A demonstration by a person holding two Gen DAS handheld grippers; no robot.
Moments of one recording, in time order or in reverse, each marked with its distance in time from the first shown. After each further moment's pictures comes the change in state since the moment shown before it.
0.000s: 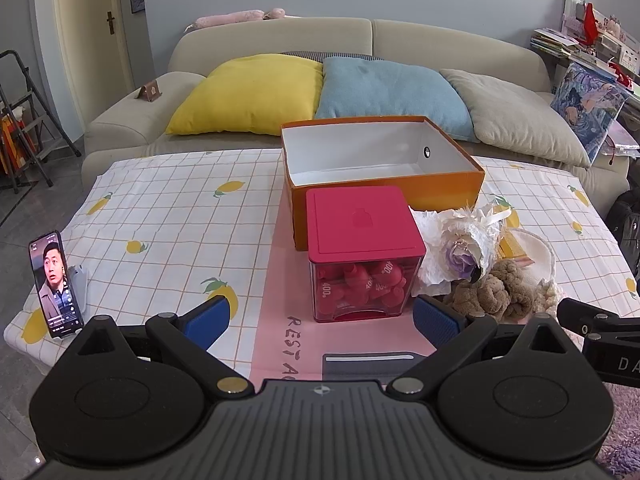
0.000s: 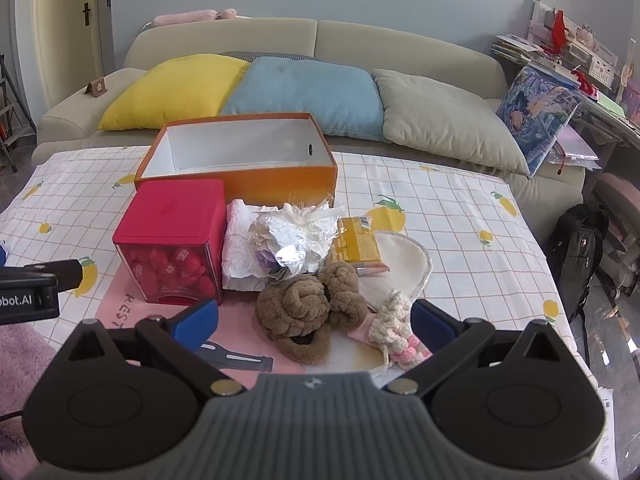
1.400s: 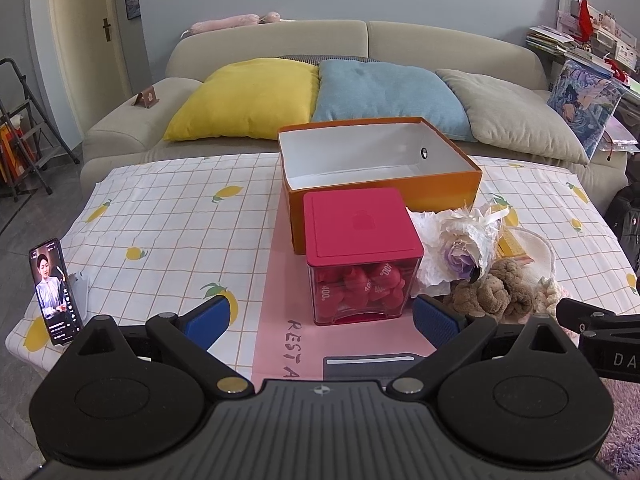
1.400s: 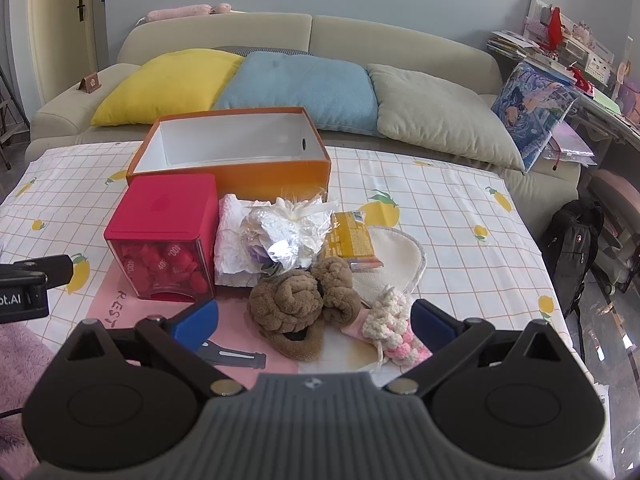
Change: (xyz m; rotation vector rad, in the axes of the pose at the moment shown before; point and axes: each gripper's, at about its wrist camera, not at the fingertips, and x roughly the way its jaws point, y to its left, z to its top) left arm -0.001 0.004 0.000 0.022 -0.012 -0.007; right arm 0.003 -0.001 -0.001 0.003 0.014 -0.016
